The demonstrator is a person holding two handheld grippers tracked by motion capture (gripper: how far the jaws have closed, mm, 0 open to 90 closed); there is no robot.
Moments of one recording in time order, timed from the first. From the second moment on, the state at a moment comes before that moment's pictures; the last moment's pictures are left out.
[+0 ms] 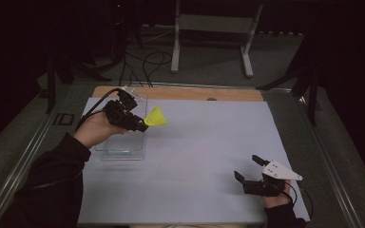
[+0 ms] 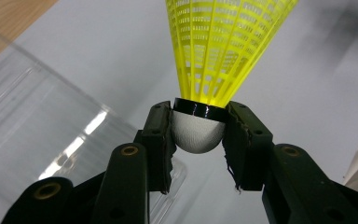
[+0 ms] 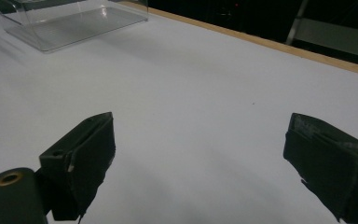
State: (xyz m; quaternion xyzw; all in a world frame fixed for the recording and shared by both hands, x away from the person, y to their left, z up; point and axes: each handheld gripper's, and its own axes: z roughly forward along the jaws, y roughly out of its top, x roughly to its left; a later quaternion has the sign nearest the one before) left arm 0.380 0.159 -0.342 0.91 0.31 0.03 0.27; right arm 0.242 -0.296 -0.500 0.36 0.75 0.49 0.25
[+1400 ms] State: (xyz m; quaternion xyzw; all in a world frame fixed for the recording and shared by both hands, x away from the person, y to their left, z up) left arm 0.358 0.237 -0.350 0.85 0.43 0.08 0.28; right arm 0.243 -0.294 -0.501 0.36 0.76 0.49 0.25
